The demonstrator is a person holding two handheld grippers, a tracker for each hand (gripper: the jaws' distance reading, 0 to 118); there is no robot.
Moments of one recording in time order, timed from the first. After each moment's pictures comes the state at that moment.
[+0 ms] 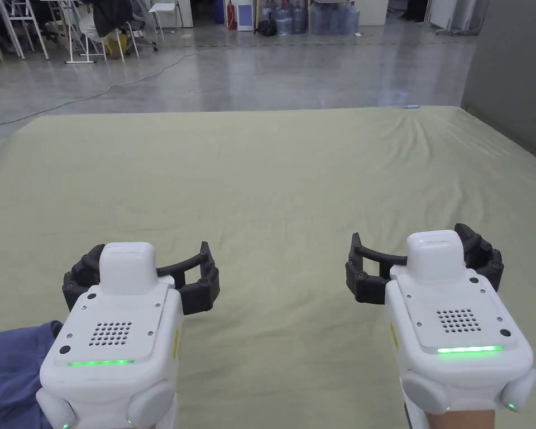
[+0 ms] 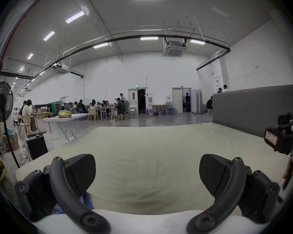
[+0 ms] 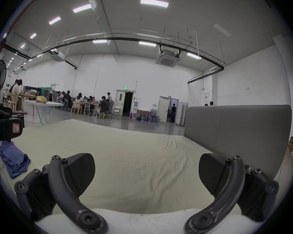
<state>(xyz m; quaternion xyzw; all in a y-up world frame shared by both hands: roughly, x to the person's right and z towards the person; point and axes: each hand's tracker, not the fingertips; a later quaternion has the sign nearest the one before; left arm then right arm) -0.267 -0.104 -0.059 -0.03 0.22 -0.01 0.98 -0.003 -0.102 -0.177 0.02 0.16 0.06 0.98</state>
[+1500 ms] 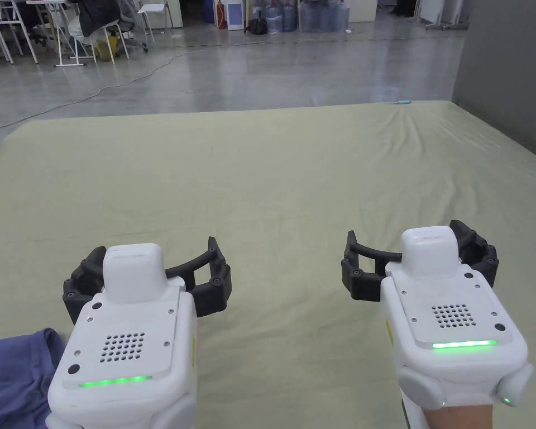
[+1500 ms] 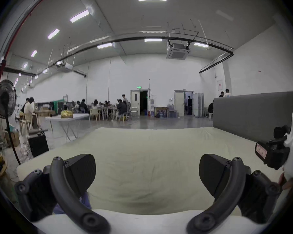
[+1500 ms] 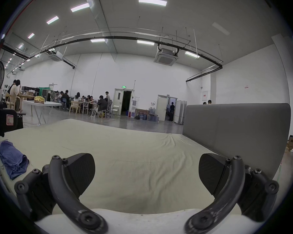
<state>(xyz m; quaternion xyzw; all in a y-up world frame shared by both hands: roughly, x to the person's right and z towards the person) -0.232 -0.091 -0.055 0.00 0.24 -0.01 0.97 -0.001 -0.102 -0.181 0.01 0.15 0.06 0.99</state>
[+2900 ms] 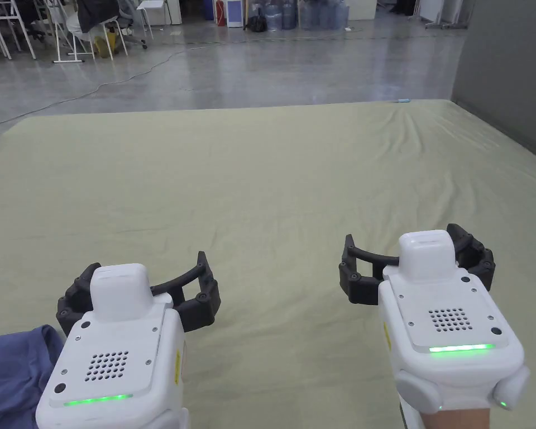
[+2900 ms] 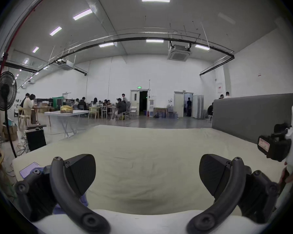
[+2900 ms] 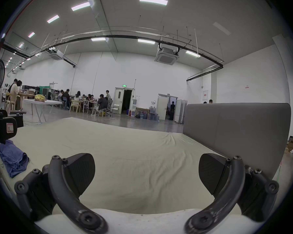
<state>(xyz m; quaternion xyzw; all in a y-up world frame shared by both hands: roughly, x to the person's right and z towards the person) -0.248 -0.114 -0.049 -0.01 0.22 0.02 0.97 -0.002 -0.107 -0.179 0.01 0.16 0.06 0.99</state>
